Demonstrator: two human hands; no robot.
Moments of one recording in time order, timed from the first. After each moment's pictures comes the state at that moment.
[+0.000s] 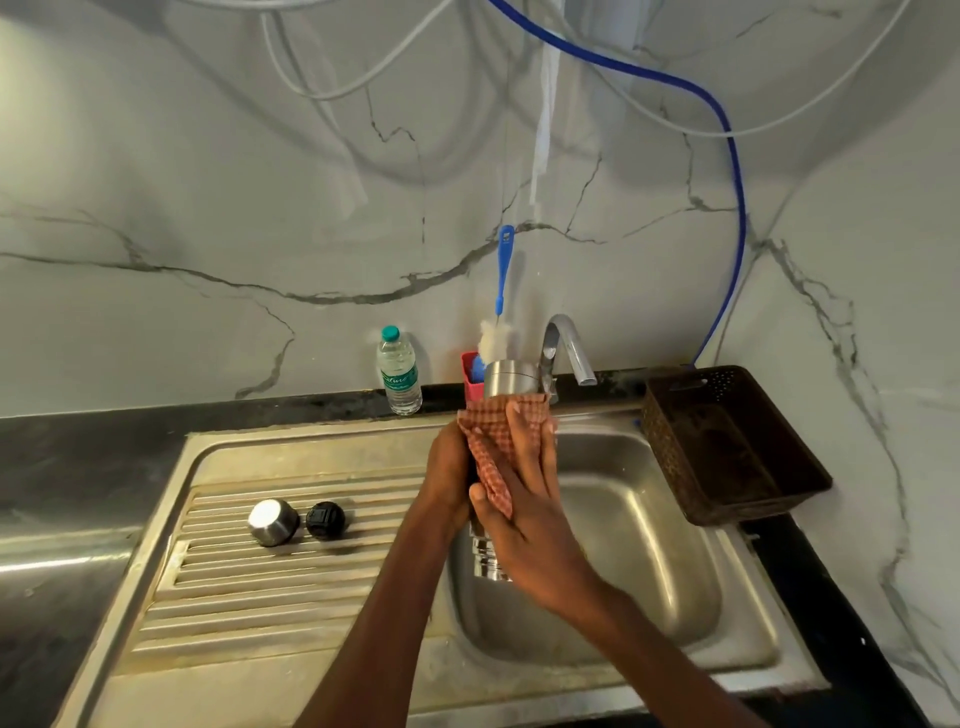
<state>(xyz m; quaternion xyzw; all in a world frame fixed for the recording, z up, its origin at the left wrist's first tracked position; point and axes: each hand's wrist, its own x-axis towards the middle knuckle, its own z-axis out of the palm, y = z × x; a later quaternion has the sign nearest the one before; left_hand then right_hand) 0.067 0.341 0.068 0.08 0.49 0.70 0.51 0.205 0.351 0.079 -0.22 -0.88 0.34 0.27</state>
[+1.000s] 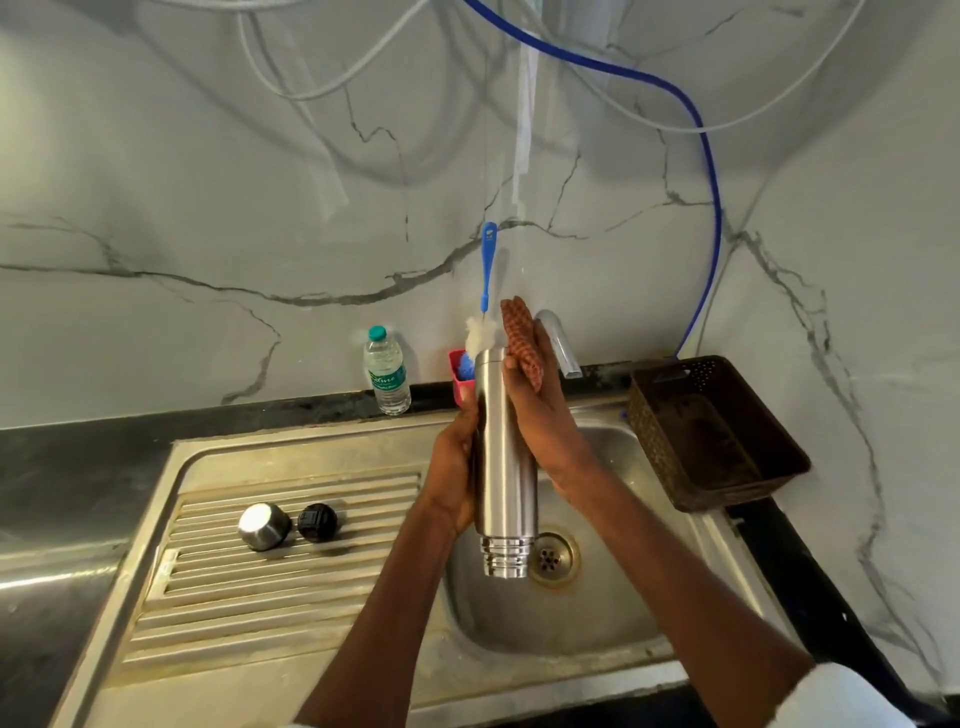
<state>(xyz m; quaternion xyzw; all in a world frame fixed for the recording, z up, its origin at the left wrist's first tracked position) 0.092 0.332 0.089 0.10 0.46 0.72 0.50 0.165 0.417 0.131 -0.27 -0.68 0.59 0.34</state>
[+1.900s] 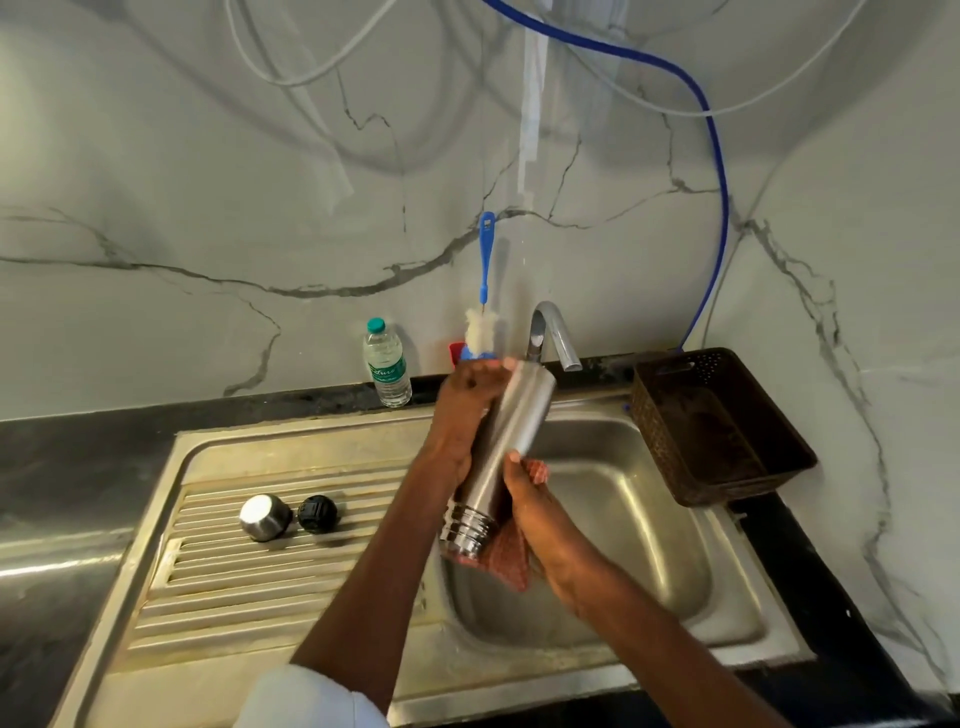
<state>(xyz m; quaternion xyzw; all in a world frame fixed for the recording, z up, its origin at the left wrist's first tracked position) 0.070 0.373 0.102 0.20 0.62 0.66 0.38 0.208 0.362 0.054 -0.38 -0.46 0.79 0.14</state>
